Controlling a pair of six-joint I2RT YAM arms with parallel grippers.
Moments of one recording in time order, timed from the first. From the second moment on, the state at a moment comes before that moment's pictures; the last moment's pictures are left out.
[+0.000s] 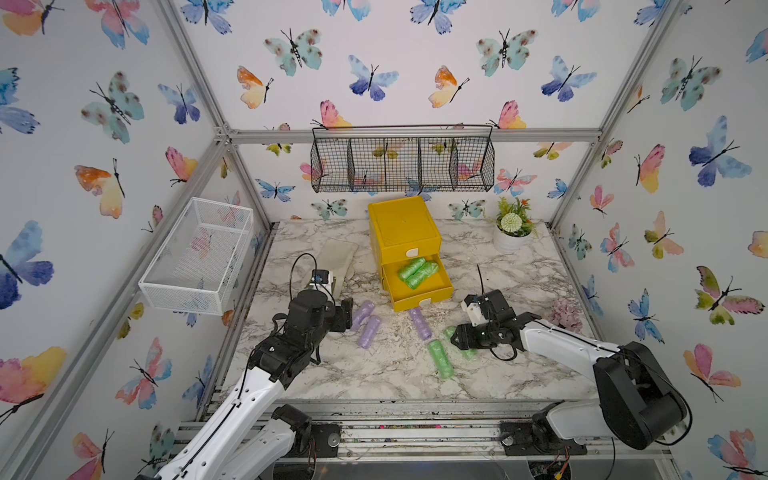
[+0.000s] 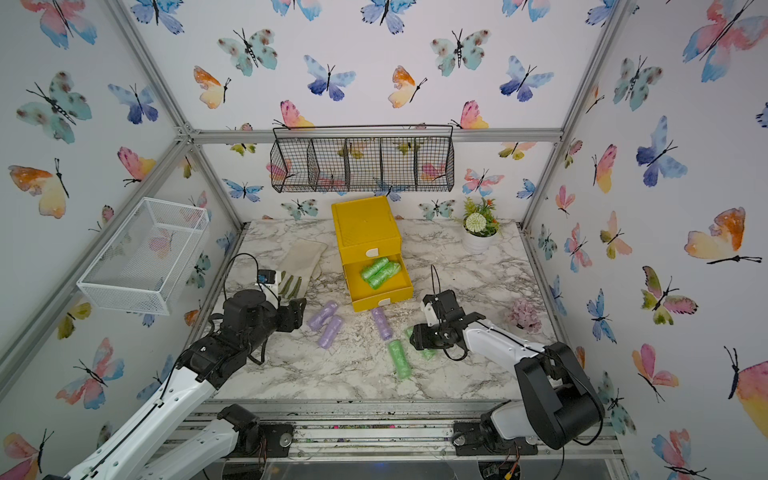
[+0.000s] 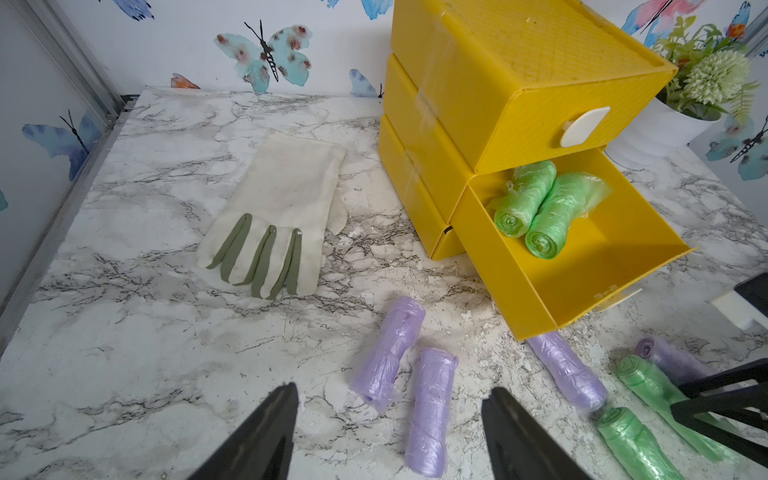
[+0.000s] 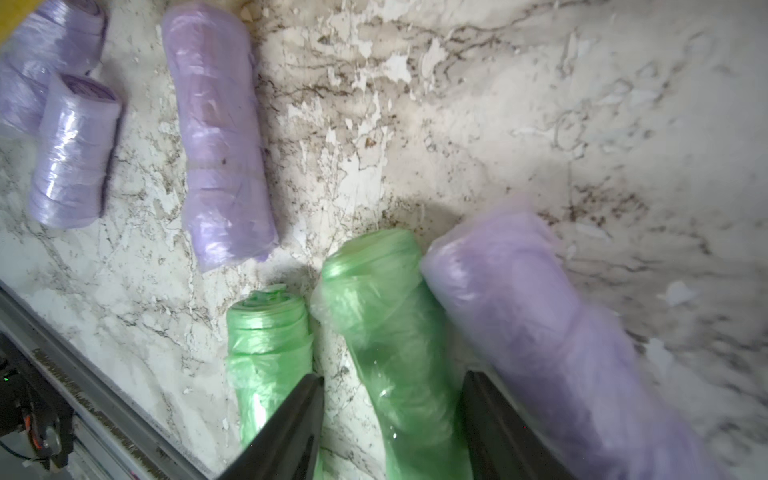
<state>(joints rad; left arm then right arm) -0.48 0.80 0.73 -0.46 -0.19 -0.29 0.52 1.41 0.67 -0.38 -0.27 0.35</state>
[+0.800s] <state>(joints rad) -0.48 0.80 0.73 -0.46 -0.18 -0.29 0.55 1.45 0.69 -0.41 -0.20 0.34</state>
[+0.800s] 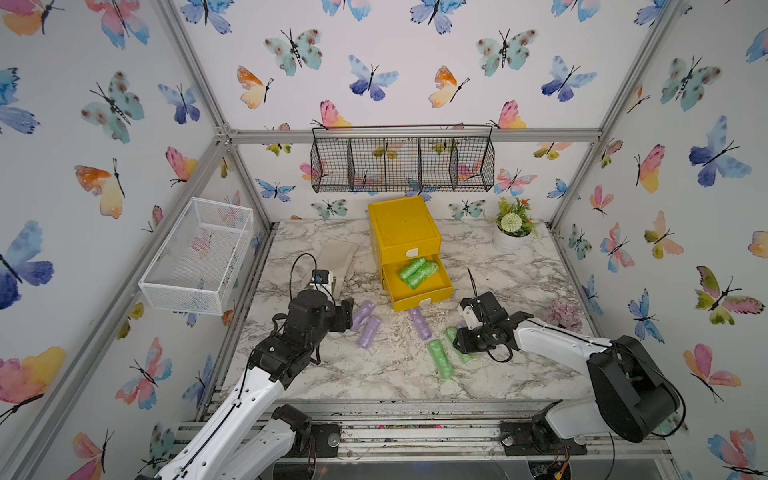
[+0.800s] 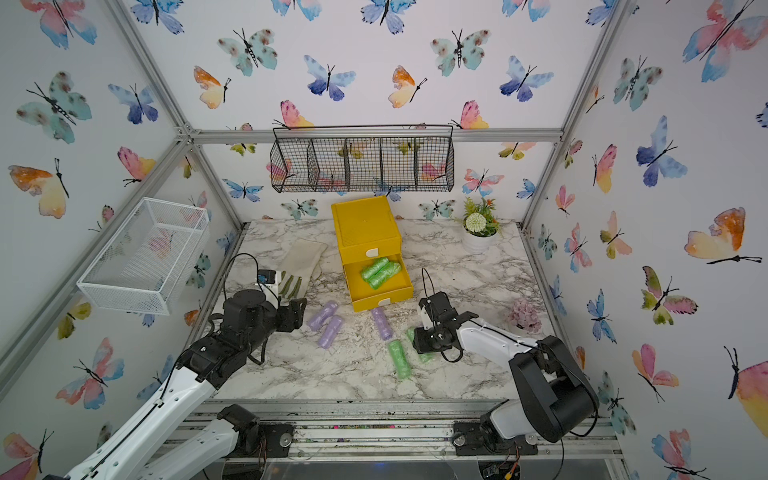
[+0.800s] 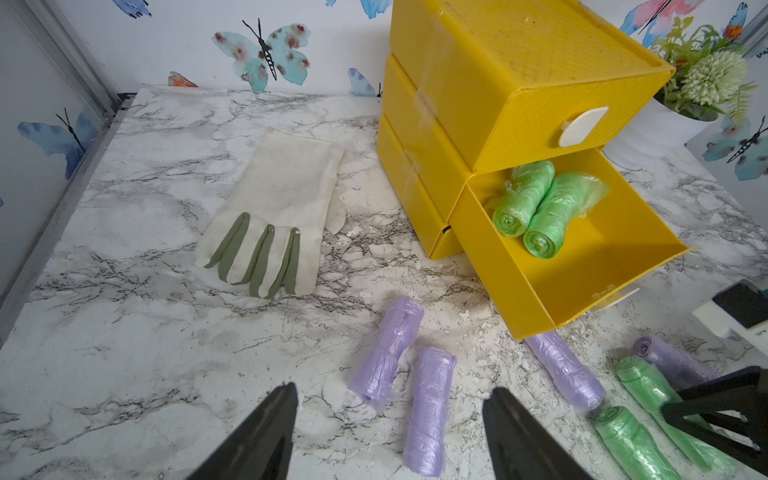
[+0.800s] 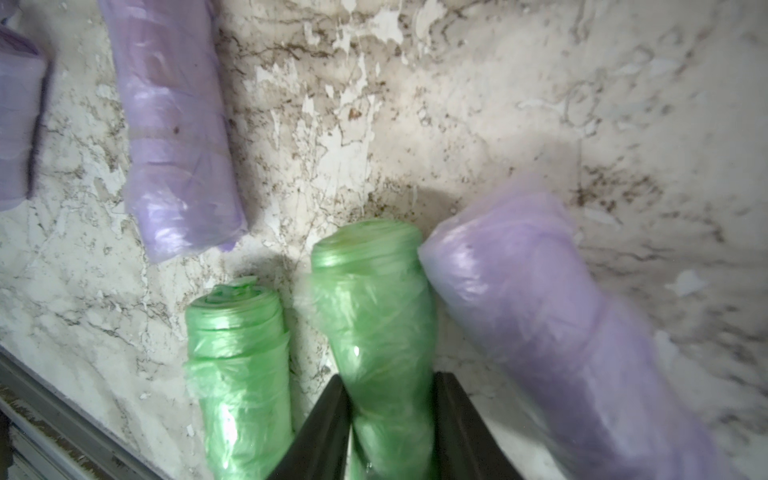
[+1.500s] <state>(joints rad) -0.48 0.80 0.73 -0.46 -0.18 -0.29 0.56 1.28 0.85 -0.58 -0.20 0.39</state>
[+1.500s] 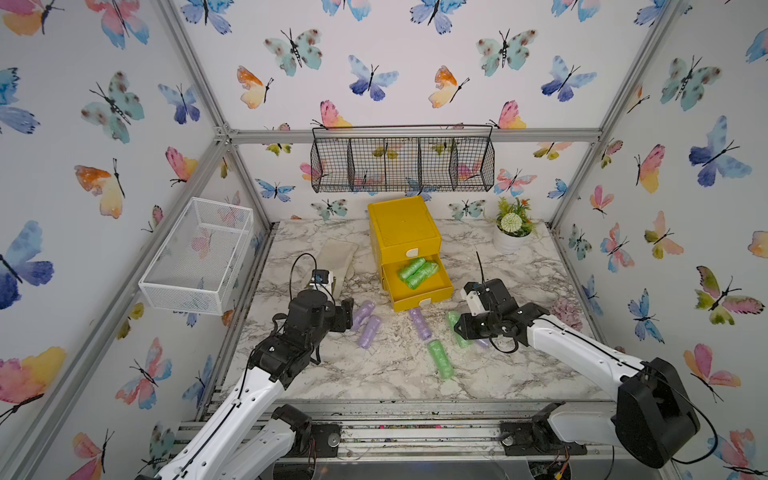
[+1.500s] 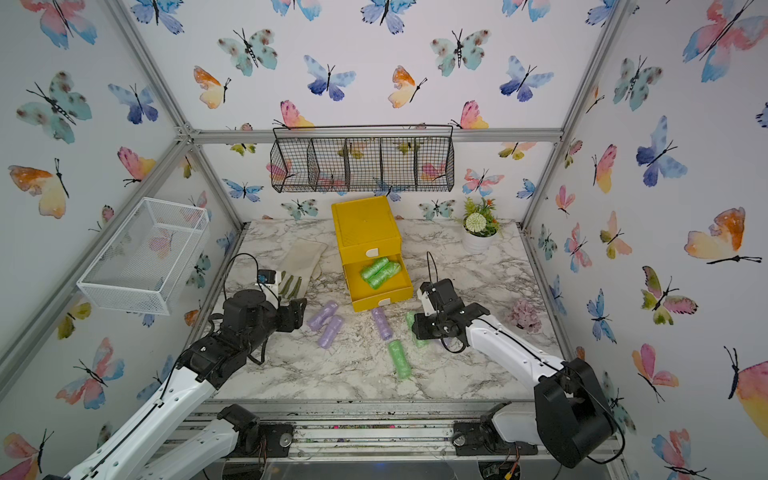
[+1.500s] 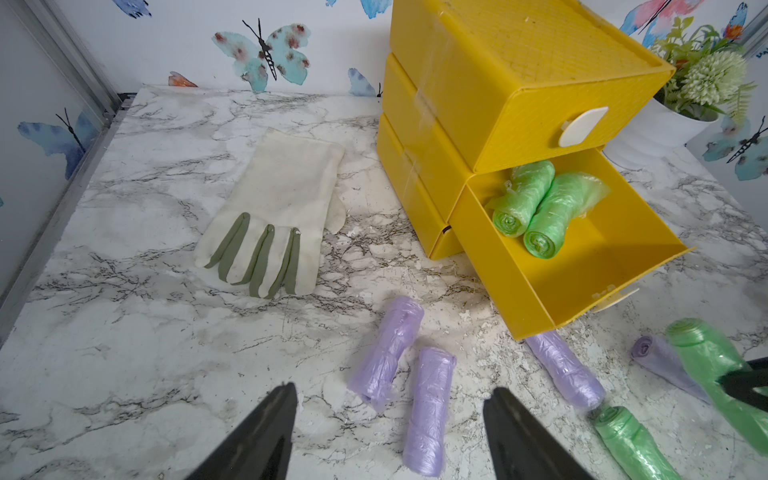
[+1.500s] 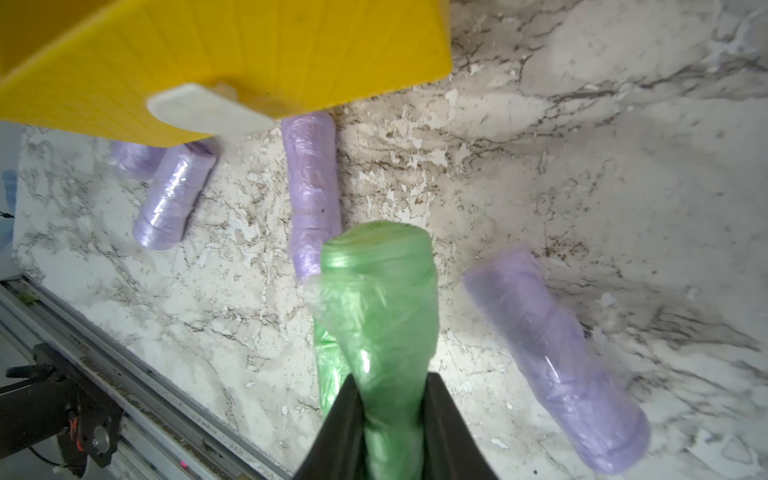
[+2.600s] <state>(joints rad) -0.46 0.78 0.73 -0.46 -0.18 -0.29 0.70 1.49 1.22 -0.38 0.08 1.21</state>
